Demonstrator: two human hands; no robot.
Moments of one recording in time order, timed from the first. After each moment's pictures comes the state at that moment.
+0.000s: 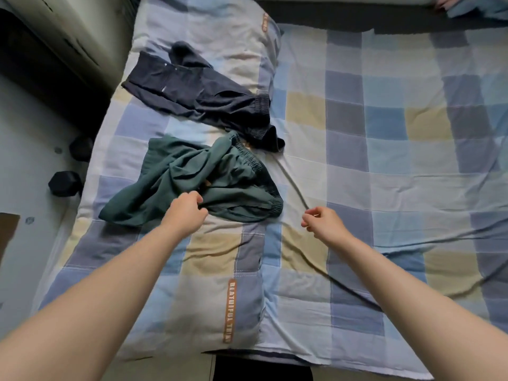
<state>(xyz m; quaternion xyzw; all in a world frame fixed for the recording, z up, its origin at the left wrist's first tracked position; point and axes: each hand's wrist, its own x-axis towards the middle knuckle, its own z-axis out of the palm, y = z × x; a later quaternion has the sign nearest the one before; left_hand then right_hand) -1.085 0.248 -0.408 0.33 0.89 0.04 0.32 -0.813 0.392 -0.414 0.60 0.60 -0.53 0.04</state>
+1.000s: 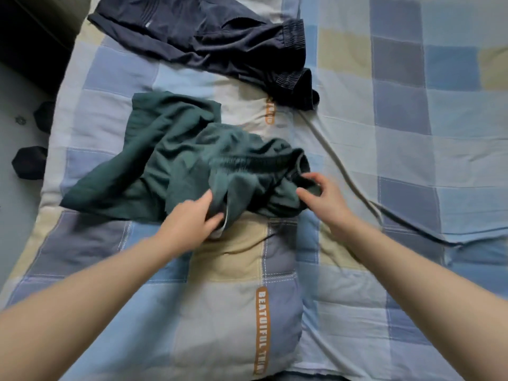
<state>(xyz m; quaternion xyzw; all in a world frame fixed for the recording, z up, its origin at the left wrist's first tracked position) -1.131 0.197 -0.560 0.53 0.81 0.05 0.26 -0.902 0.373 -0.585 0.54 0.62 -0.56 -0.11</state>
